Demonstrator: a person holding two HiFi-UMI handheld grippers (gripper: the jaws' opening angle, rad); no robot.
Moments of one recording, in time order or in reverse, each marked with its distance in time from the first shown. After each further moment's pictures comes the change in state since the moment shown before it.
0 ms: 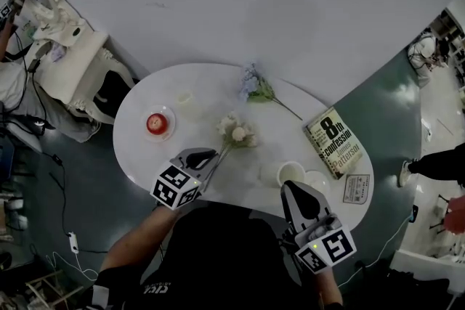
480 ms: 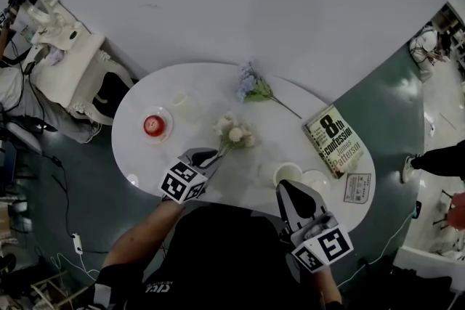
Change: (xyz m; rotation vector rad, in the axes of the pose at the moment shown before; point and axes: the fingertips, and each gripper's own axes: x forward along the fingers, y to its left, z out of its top) left arm 0.039 0.005 -0.028 -0.004 0.126 -0.022; right arm 0.008 -0.012 -0.008 0.031 0.014 0.009
